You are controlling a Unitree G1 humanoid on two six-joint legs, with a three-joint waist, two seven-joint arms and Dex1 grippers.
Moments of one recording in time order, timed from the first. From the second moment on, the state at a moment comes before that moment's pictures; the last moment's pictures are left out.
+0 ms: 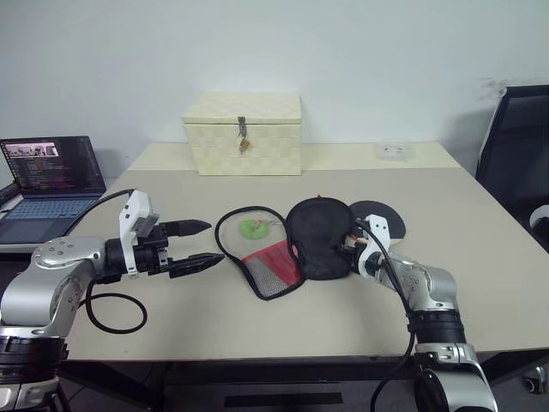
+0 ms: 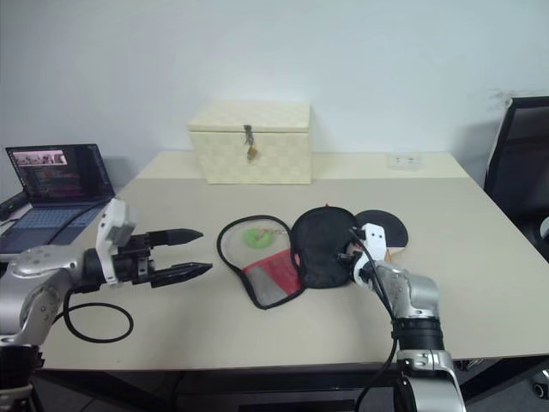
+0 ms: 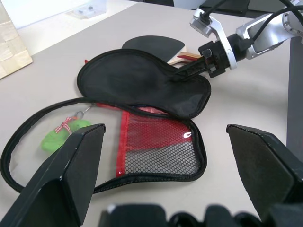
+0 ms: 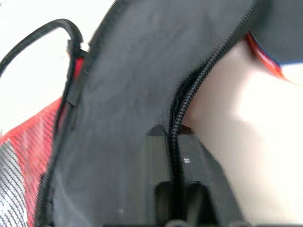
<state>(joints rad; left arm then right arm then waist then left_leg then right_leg) -0.43 0.92 0.21 -0.02 -0.59 0.49 -1.19 -0.75 -0.14 -0.19 0.23 0.38 0.94 0.21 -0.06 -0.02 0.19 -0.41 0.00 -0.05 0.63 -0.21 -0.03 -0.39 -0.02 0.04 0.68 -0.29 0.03</state>
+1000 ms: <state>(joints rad) -0.47 0.89 0.16 0.07 -0.55 0.43 -1.26 -0.65 -0.30 -0.16 0.14 0.24 1.00 0.09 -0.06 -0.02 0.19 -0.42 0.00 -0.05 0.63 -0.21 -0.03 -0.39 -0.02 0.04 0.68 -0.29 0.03</state>
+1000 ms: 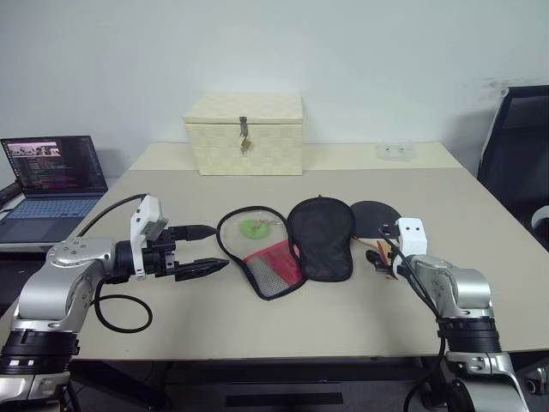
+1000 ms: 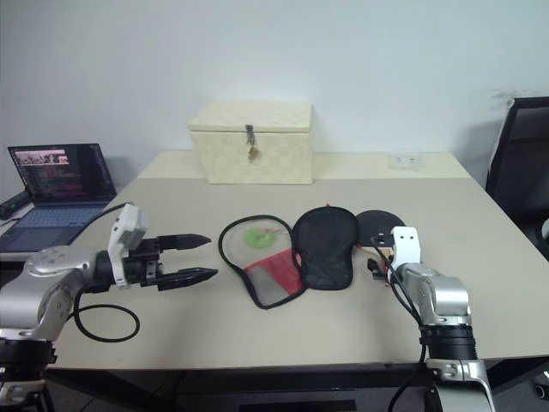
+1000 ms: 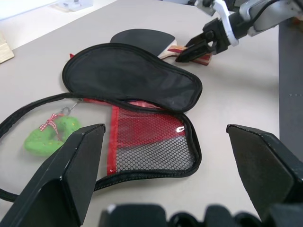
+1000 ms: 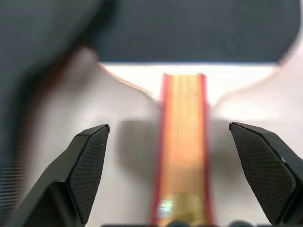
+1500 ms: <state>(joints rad) -0.42 0.89 0.17 0.07 -0.55 0.41 -1.25 -0.72 -0.28 -0.18 0.31 0.21 0.87 0.03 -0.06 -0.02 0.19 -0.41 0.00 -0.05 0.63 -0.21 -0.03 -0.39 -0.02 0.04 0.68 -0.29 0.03</state>
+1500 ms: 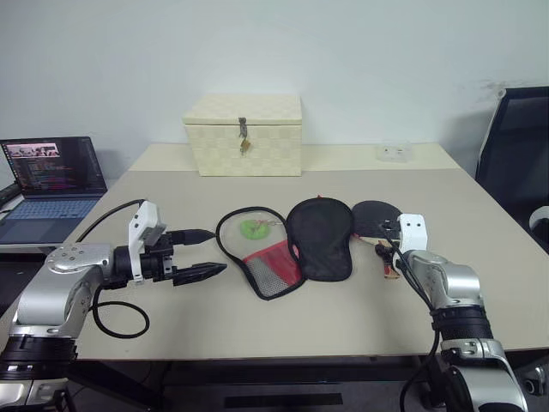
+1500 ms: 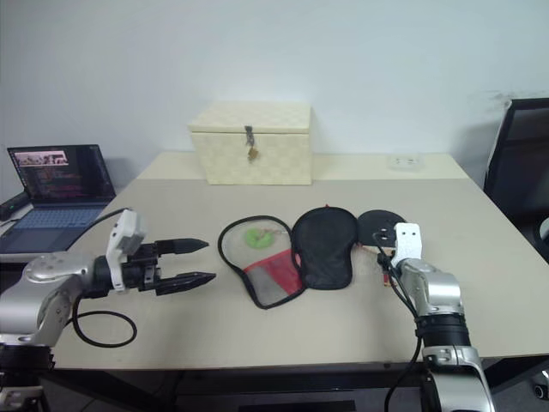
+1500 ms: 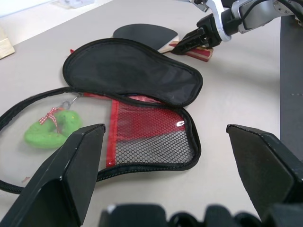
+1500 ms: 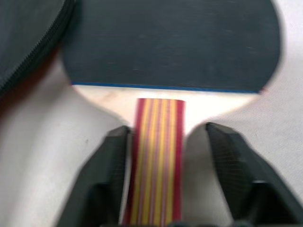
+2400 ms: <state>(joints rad) -0.41 0.90 0.19 0.09 -0.55 0.40 -1.28 -0.84 -0.06 -0.25 -0.04 0.34 1.20 -0.07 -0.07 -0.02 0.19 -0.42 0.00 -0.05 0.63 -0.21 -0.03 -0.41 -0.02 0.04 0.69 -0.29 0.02</state>
